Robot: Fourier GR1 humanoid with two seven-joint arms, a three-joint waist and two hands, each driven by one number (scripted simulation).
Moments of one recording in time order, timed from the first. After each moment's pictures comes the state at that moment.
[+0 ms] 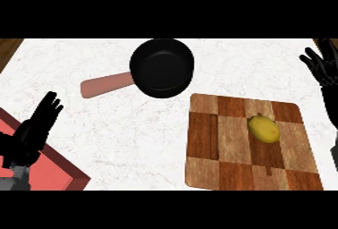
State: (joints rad) left arm -0.05 0.51 -0.09 -1.37 0.41 0.08 -0.08; right arm -0.26 -0.49 -0.04 -1.56 -0.17 0.00 -0.14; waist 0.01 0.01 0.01
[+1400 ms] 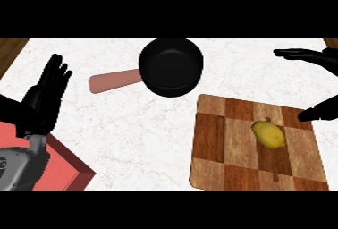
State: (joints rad) left arm -0.26 0.43 -0.12 -1.54 0.34 0.29 0.11; right arm -0.62 -0.83 0.24 -1.19 -0.02 0.57 -0.74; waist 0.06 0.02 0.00
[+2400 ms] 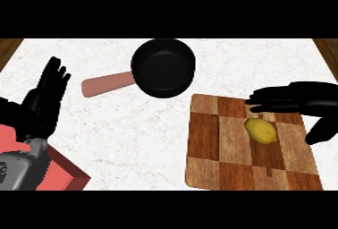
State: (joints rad) left arm -0.23 0.40 -0.10 -1.58 0.29 0.33 0.16; right arm -0.65 -0.95 0.64 -1.24 0.36 0.37 -0.91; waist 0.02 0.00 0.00
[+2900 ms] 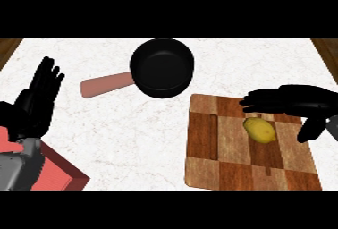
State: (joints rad) left arm -0.22 0.40 -0.05 -1.57 0.28 0.28 0.16; right arm -0.65 -0.86 0.65 -1.12 0.50 0.31 -0.92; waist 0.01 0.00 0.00
